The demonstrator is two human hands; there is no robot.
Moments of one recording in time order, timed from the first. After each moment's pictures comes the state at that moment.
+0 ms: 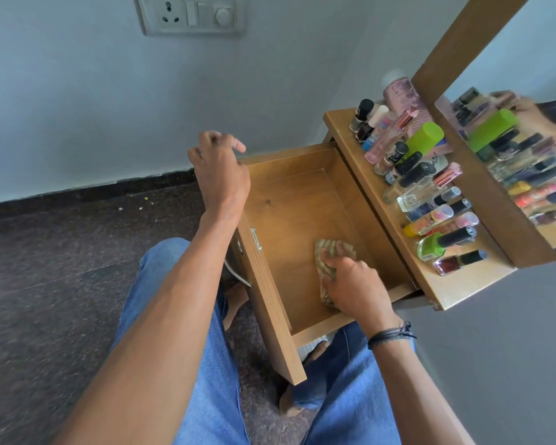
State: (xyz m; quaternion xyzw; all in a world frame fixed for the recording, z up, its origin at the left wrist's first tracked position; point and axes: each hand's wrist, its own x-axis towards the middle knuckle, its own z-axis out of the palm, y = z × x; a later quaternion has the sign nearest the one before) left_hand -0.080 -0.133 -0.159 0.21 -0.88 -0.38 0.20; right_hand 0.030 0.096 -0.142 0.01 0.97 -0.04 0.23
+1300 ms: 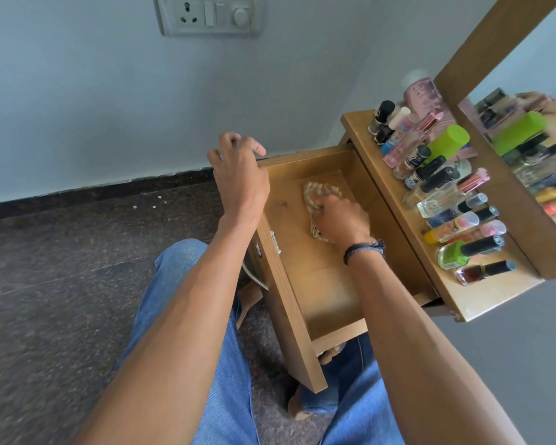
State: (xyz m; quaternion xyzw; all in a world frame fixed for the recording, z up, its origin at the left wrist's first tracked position) left_hand -0.083 -0.129 -0.162 0.20 -0.88 -0.37 0.20; right_hand -0.077 0.038 -0.146 -0.02 0.99 -0.01 0.16
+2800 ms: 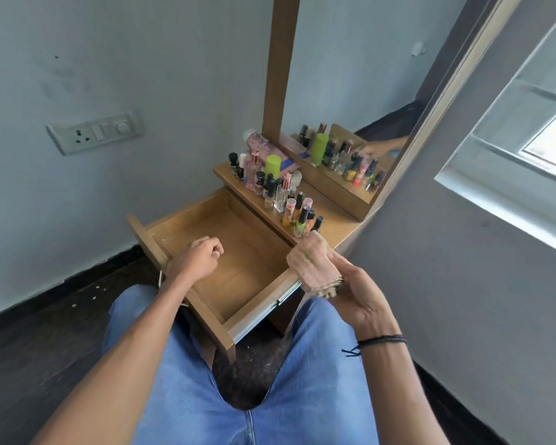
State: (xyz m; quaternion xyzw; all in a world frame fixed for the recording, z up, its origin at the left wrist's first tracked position) left_hand 0.004 -0.077 -0.133 -0.09 -0.97 -0.19 -0.08; right_hand 0.152 0.202 -0.057 0.21 0.34 -0.91 0.08
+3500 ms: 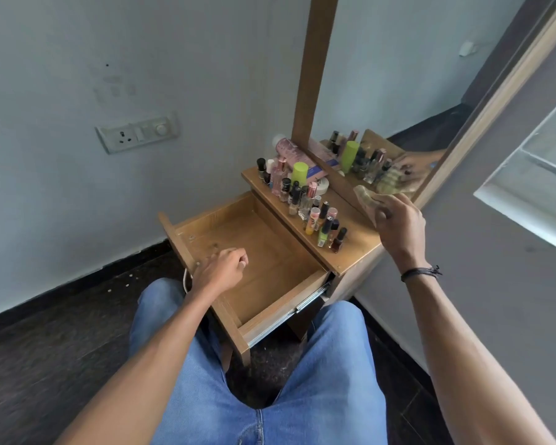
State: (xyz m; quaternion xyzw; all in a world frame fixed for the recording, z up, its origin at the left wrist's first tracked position) left_hand 0.025 -0.069 -0.132 -0.12 -0.98 -0.16 -0.05; right_hand 0.040 0.282 -0.032 0.08 0.93 -0.23 -0.28
